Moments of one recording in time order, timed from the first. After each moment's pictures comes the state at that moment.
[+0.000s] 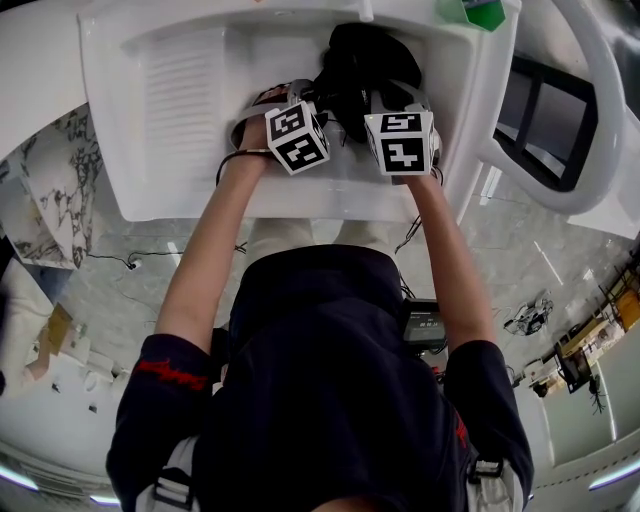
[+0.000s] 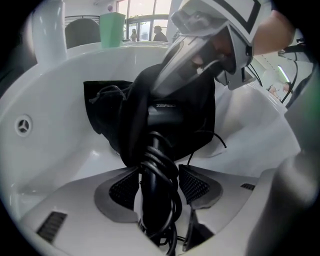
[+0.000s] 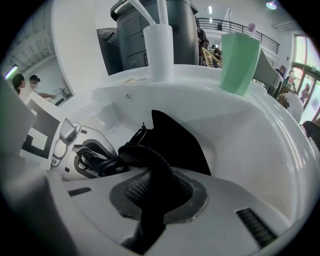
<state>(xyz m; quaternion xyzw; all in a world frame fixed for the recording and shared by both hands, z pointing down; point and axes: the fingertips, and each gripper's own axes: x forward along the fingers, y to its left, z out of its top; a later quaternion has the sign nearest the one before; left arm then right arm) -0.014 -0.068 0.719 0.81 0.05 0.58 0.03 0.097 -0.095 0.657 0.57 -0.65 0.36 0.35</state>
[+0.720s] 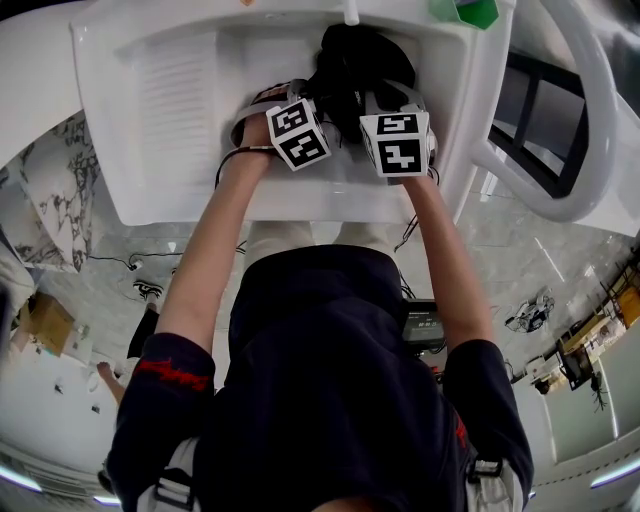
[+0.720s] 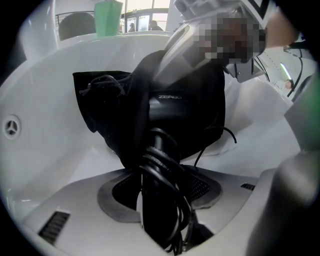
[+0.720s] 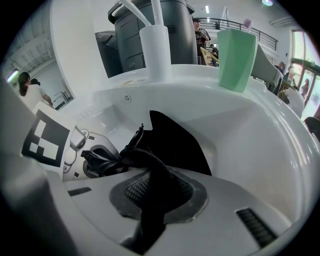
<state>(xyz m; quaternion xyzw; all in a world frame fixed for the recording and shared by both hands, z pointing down) -0.008 -0.070 0.729 0.80 0.05 0.60 0.03 0.099 -0.096 0.658 0.57 -0.65 0.37 0.34</state>
